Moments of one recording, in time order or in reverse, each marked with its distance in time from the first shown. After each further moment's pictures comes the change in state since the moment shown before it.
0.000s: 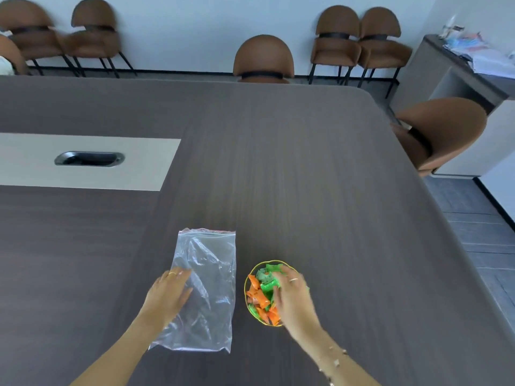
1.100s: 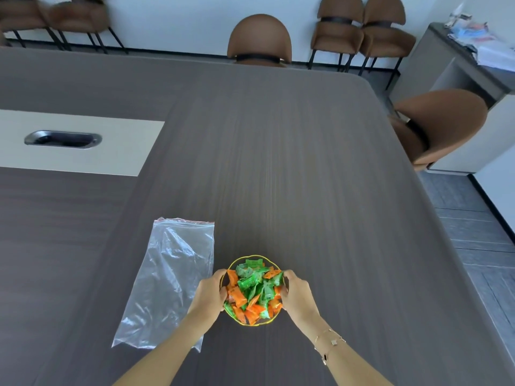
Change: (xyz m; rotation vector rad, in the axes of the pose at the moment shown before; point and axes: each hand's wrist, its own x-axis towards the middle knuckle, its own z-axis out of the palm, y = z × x) left_hand 0.018 0.135 0.059 -0.596 -0.137 -0.152; right_hand 0.014 0.065 -0.009 0.233 -0.244 0.385
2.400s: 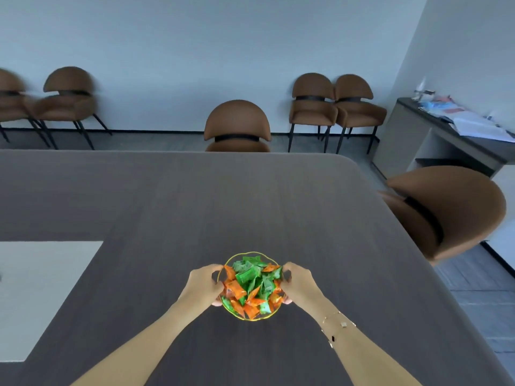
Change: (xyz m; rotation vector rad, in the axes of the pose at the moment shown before) left_hand 0.389 0.200 -0.104 -0.059 0.053 0.040; right_hand 0.376 -0.135 -0.201 0.047 0.017 -0.018
